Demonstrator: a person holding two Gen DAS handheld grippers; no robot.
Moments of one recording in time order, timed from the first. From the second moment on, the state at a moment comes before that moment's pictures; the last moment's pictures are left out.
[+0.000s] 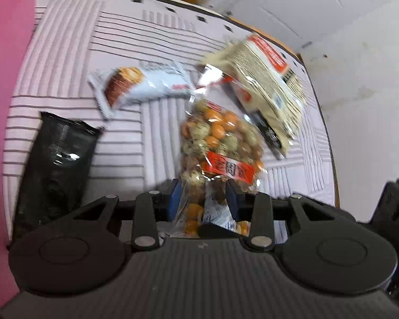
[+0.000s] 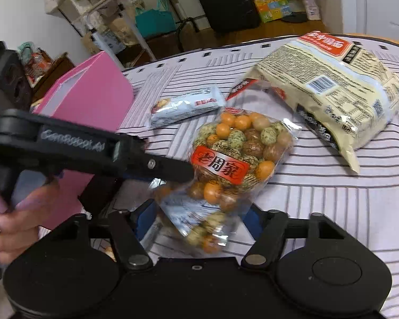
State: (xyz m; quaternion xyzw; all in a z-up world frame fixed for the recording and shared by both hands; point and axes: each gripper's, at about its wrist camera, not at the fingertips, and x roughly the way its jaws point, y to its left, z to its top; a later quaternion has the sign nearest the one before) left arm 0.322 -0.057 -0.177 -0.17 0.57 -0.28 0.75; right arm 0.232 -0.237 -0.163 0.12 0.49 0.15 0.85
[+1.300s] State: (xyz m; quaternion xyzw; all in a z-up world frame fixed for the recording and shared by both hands) left arm 0.256 -0.095 -0.140 -0.08 0.54 -0.32 0.77; right arm 0.186 -0.215 -0.134 0.00 0.49 0.09 0.87
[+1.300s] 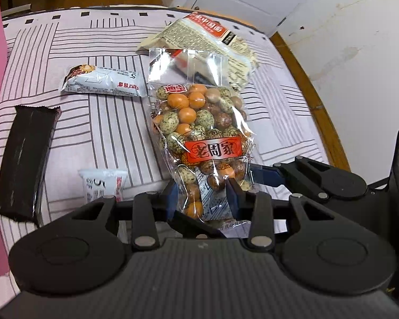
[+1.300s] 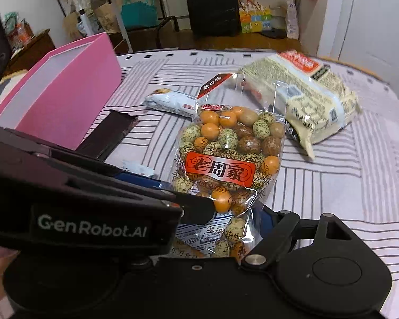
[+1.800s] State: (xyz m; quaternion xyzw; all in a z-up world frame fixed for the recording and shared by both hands) left arm 0.188 -0.077 -0.100 -0.04 0.55 -0.32 0.77; right arm 0.112 -0.189 -0.102 0.00 0.46 0.09 0.88
